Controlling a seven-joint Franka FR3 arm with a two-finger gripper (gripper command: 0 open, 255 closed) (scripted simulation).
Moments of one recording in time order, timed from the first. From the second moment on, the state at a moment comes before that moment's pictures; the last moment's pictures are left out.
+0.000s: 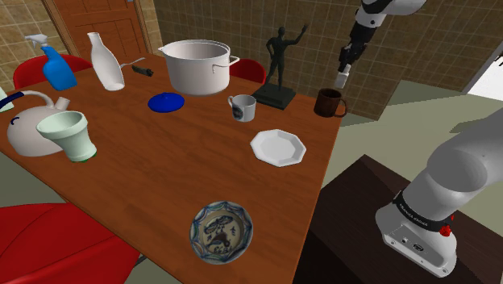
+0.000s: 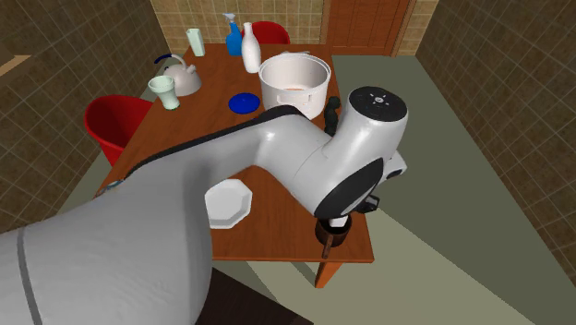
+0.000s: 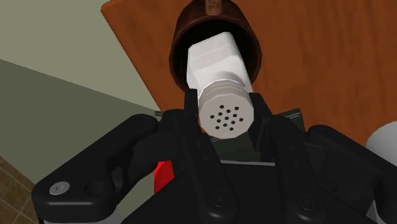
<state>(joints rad) -0.18 -0.26 -0.24 -2.20 -0.02 2.08 -0.36</state>
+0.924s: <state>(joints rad) -0.18 -0.23 -0.24 -2.27 -0.01 2.19 -0.36</state>
